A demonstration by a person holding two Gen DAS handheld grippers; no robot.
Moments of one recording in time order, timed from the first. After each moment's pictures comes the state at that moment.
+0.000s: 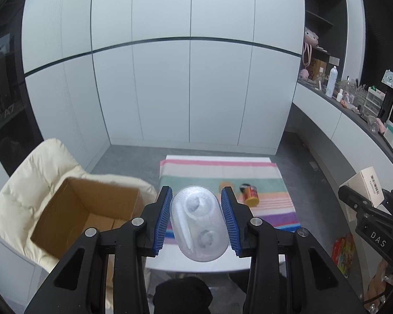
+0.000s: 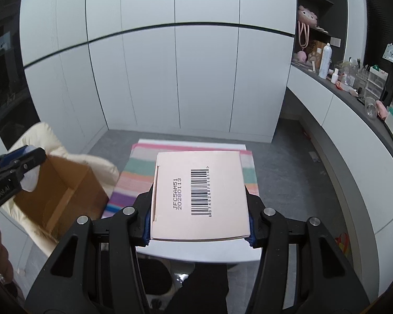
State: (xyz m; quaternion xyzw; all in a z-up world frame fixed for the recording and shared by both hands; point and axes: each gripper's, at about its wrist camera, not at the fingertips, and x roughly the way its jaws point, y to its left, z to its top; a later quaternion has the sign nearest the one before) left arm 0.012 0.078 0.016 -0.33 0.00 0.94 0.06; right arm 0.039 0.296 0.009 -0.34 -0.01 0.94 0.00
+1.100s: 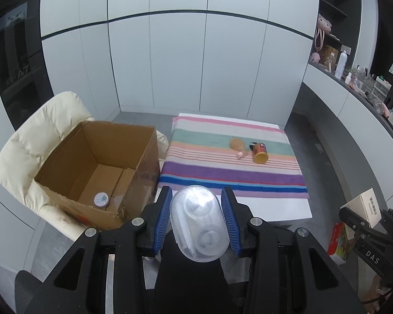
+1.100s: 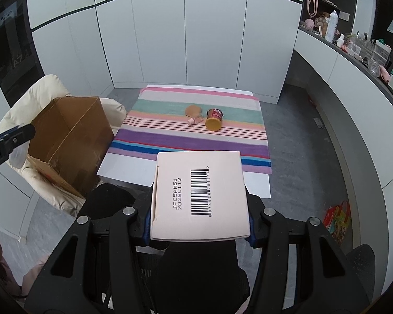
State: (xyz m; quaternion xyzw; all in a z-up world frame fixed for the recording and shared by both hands) left arm 0.090 0.041 -0.054 -0.39 -0.02 0.92 0.03; right arm 0.128 0.290 -0.075 -0.42 -0.01 0.91 -0.02
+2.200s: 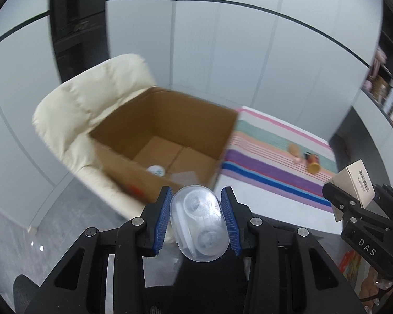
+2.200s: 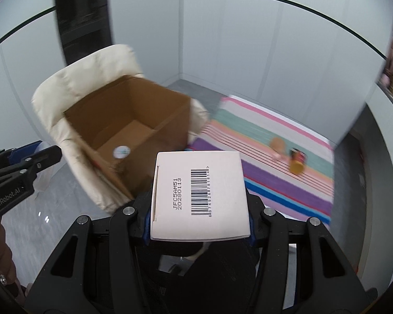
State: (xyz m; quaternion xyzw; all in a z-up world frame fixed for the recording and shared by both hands) left arm 0.109 -0.104 -0.084 -0.41 -0.10 0.90 -0.11; right arm 0.069 0.095 -0.079 -0.40 -0.12 0.88 -0.21
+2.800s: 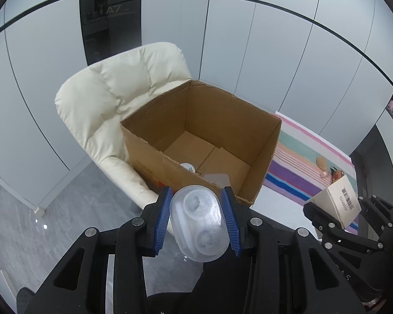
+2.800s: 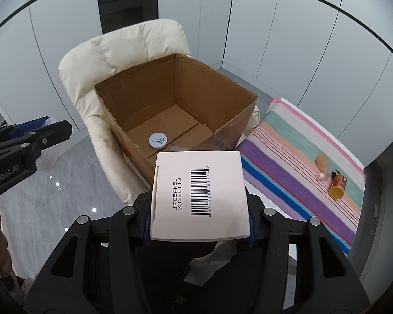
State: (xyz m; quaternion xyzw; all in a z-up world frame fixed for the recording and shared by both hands) left arm 0.095 -0.163 -0.103 -0.42 -0.13 0.88 -0.16; right arm 0.055 0.003 -0.123 -0.42 -0.18 0.84 -0.29
